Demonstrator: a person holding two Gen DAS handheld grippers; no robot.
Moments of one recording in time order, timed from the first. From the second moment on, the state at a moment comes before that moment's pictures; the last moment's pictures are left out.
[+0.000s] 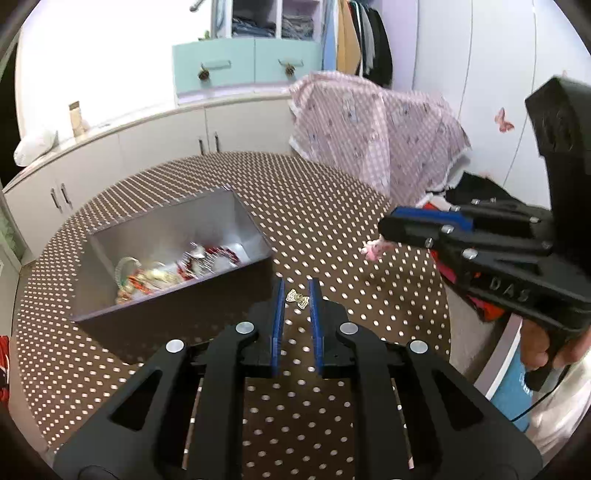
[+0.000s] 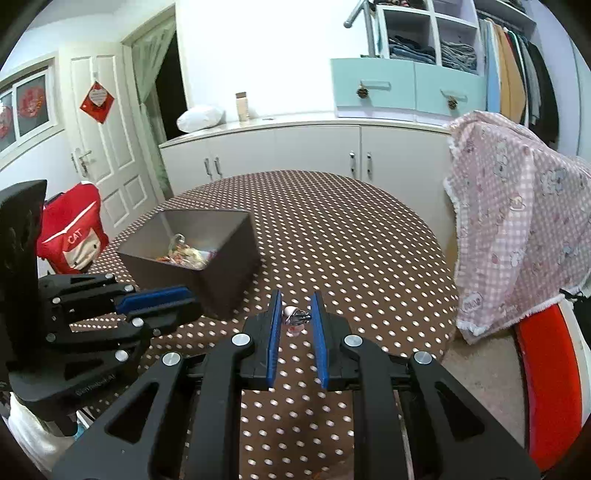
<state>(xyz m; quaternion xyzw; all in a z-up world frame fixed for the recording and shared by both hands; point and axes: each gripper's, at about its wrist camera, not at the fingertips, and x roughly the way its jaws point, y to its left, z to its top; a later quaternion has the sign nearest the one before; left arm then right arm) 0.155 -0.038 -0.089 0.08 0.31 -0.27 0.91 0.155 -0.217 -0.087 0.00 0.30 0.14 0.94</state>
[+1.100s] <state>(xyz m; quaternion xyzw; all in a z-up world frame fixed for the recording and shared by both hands) 0.187 0.059 -0.063 -0.01 0.27 -0.17 0.95 0.198 -0.145 -0.051 -0.02 0.29 0.20 0.94</state>
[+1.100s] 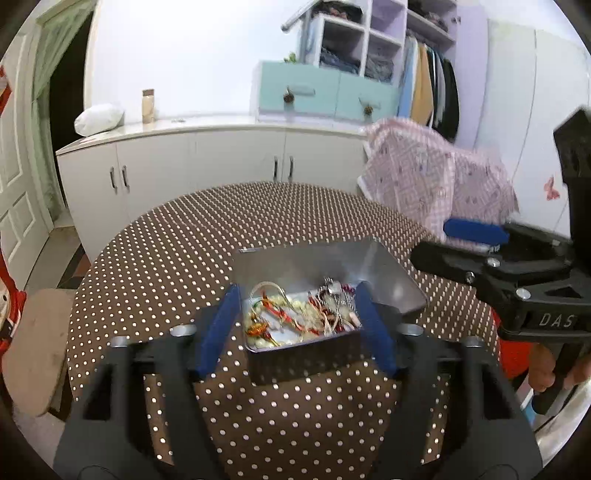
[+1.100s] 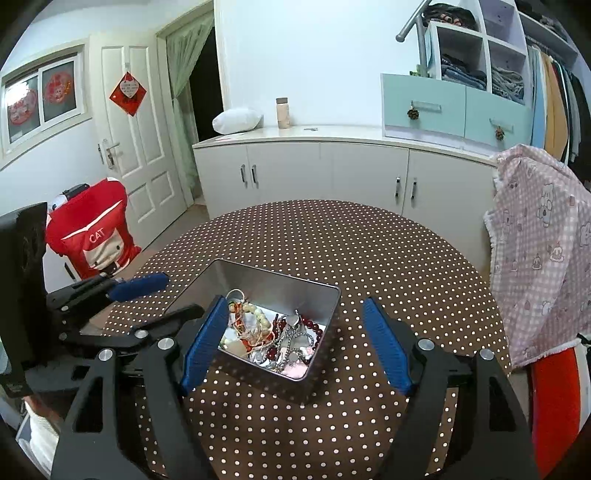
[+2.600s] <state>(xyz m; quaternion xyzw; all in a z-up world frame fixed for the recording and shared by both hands) 0.091 0.045 -0.034 0.02 0.23 -0.07 0.97 0.096 -0.165 -0.038 -0.02 0.24 0.16 0.96</state>
